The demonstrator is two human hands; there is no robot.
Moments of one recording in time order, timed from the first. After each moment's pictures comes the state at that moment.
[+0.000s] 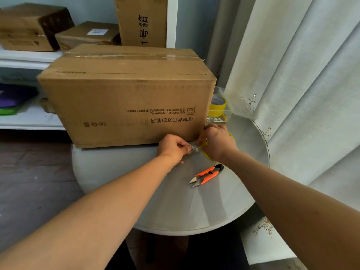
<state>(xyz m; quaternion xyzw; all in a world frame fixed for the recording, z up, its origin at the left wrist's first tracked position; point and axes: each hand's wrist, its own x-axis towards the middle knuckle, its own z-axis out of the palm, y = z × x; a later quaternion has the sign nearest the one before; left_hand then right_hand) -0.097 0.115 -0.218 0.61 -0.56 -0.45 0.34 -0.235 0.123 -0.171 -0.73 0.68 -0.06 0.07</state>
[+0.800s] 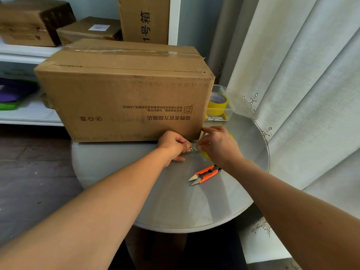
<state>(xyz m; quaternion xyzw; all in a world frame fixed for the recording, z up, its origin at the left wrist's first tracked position) -0.096 0.110 -0.211 0.61 -0.51 -0.52 0.31 -0.244 0.138 -0.179 -0.79 0.61 -0.10 0.02</state>
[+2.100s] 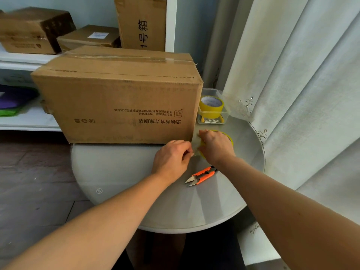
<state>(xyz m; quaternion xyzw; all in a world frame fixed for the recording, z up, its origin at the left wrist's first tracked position) -0.091 0.147 -0.224 0.49 -0.79 -0.10 0.35 -0.239 0.128 -0.178 -0.74 0.67 -0.05 0.04</state>
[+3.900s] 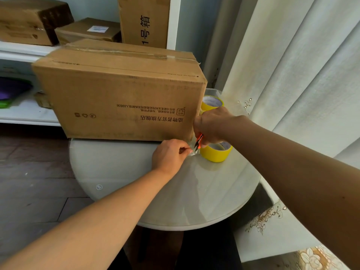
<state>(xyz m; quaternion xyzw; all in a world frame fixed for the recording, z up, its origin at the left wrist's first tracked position) -0.090 0.141 -0.224 0.55 -0.74 -0.18 0.34 -0.203 0.128 -0.084 -0.81 0.51 0.28 -0.11</state>
